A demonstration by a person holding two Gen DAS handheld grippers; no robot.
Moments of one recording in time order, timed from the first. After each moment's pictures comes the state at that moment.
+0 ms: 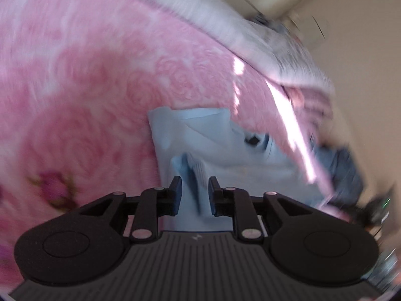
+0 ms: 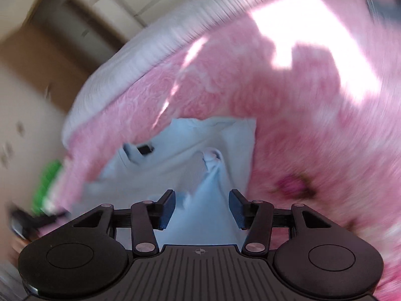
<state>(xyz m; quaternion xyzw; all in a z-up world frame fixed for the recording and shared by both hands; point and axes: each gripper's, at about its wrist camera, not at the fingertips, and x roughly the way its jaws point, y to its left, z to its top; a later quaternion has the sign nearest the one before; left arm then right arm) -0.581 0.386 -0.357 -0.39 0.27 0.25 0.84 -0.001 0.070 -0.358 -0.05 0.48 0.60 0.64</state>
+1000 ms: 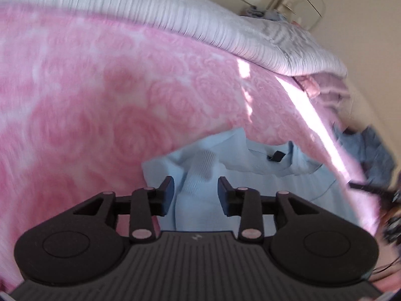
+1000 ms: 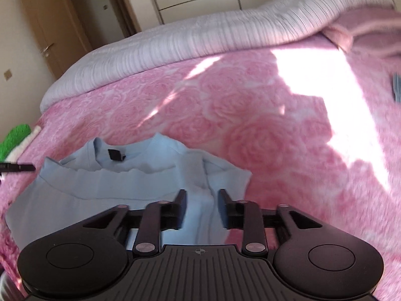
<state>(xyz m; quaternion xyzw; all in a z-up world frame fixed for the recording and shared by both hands) -0.516 0.440 -0.375 -0.37 0.28 0.27 0.84 0.009 0.122 -0.385 -0.12 0.39 0.61 0.68</state>
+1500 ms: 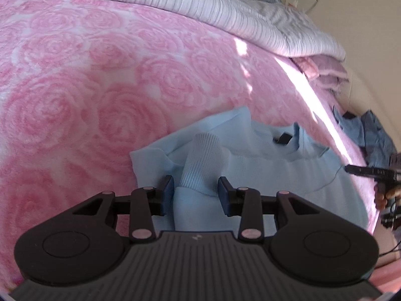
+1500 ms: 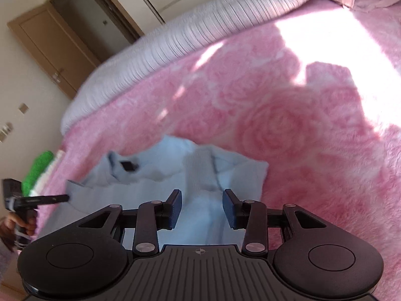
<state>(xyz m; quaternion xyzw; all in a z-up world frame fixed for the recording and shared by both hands) -0.492 0.441 -0.404 -0.33 0.32 0.25 0.85 0.038 0.143 -0.413 -0.06 0.46 0.63 0.63</state>
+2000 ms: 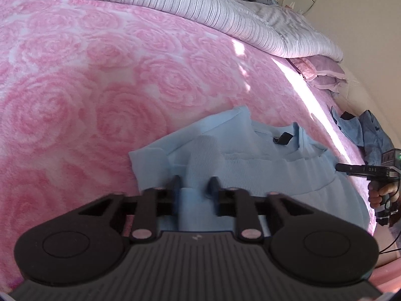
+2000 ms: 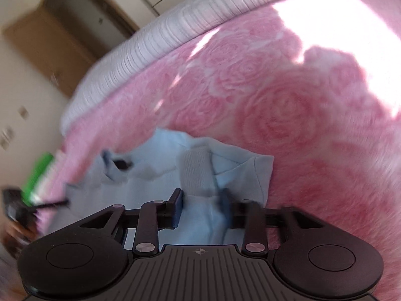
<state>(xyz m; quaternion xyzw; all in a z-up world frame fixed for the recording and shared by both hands) -0.497 0.441 -0.407 -0.34 0.31 0.24 0.85 0.038 0.161 -0.427 -0.06 0.47 0.63 0.61</state>
